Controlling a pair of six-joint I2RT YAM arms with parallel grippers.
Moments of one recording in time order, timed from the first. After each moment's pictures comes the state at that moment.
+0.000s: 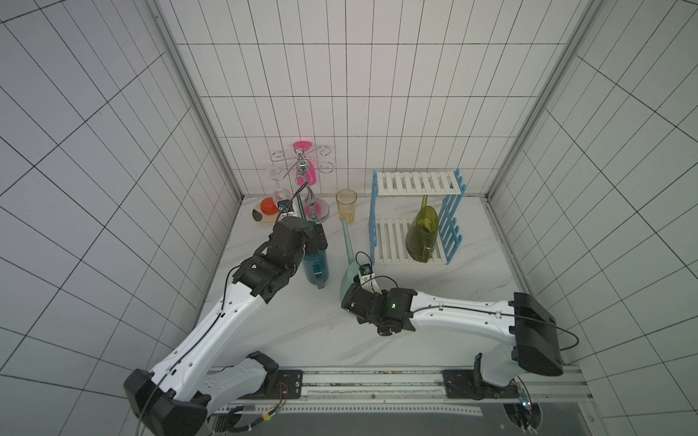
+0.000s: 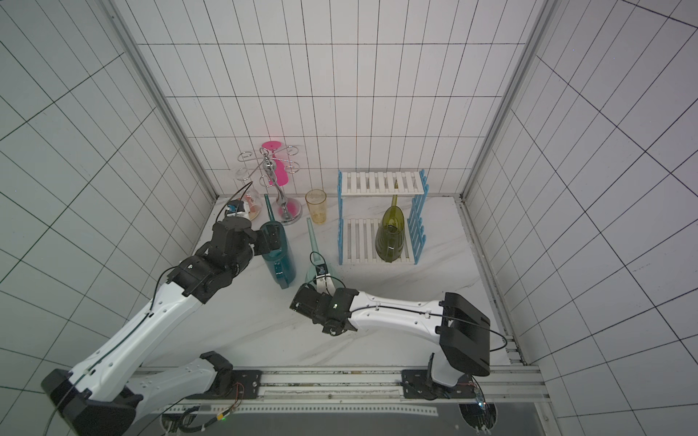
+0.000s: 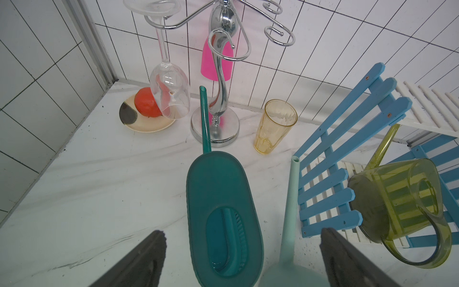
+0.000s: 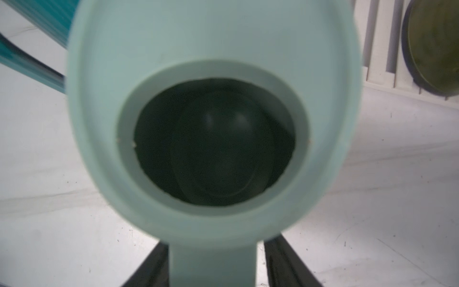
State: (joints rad) left arm -0.51 1.09 1.13 -0.58 -0.38 -0.49; right arm 1.35 1.61 1.18 -0.71 0.49 0.86
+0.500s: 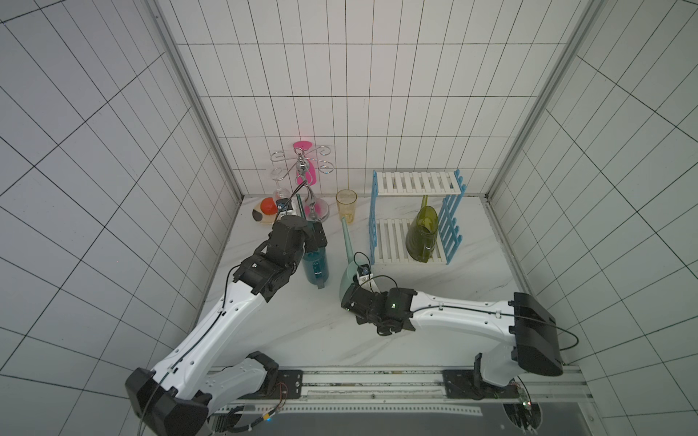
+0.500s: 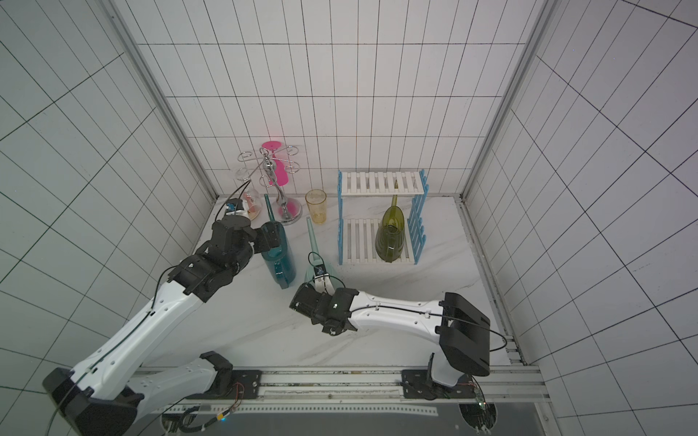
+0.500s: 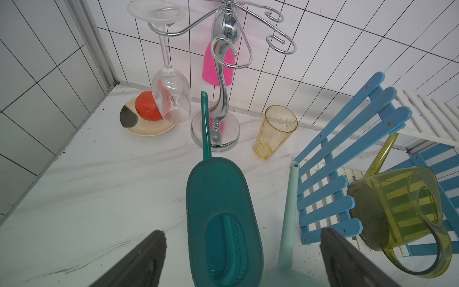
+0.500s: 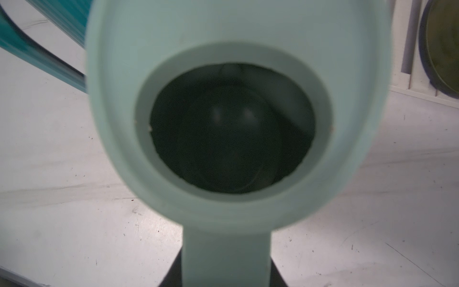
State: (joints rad) left arm -0.50 1.10 1.13 -0.56 -0.38 -0.49; right arm 1.35 1.60 1.17 -0.70 0.47 0.84
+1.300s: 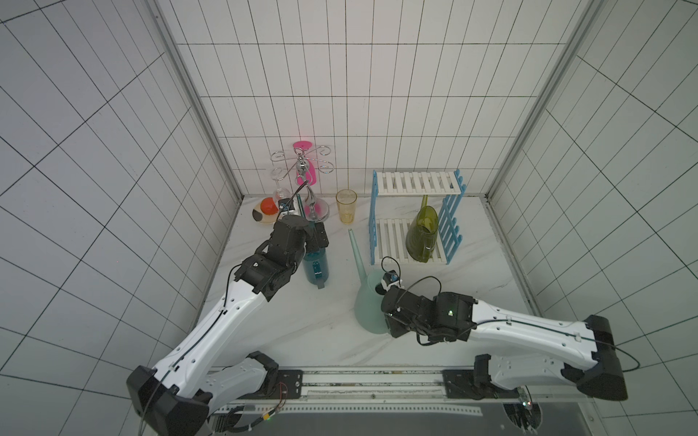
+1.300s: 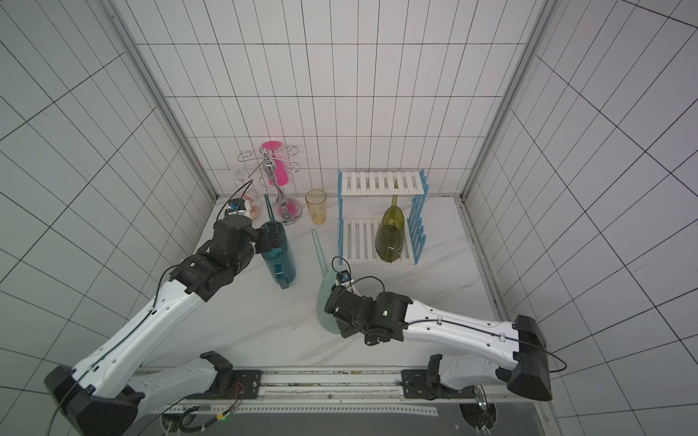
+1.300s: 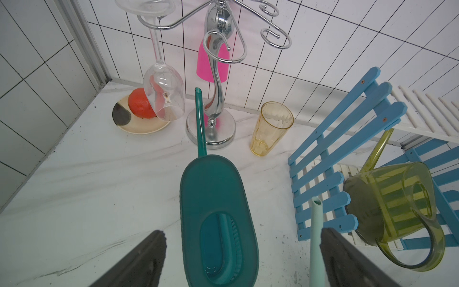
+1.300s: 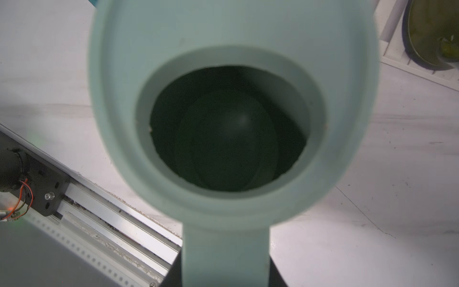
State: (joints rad) left arm -0.50 1.10 1.13 -0.55 -0.36 -0.49; right arm 1.35 1.19 1.02 -0.93 0.29 0.73
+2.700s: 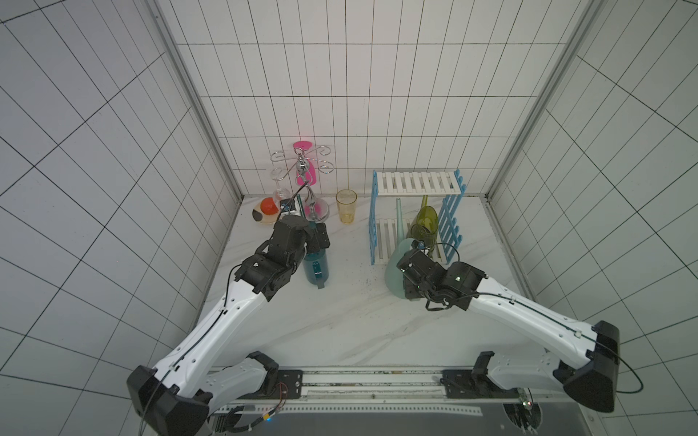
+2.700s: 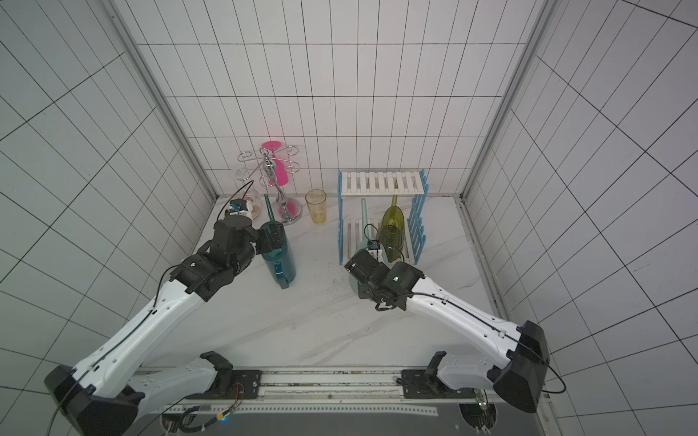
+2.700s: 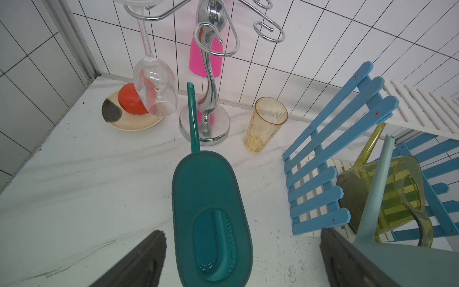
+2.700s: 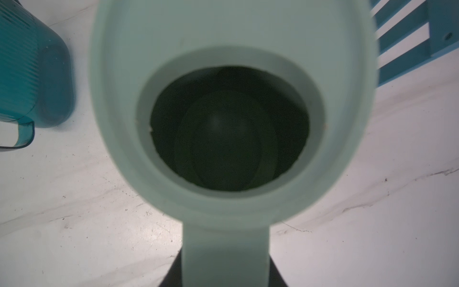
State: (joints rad) left arm -0.50 1.10 1.13 -0.55 -0.32 -0.50; right arm 1.00 1.28 1.13 -0.98 0.39 0.69
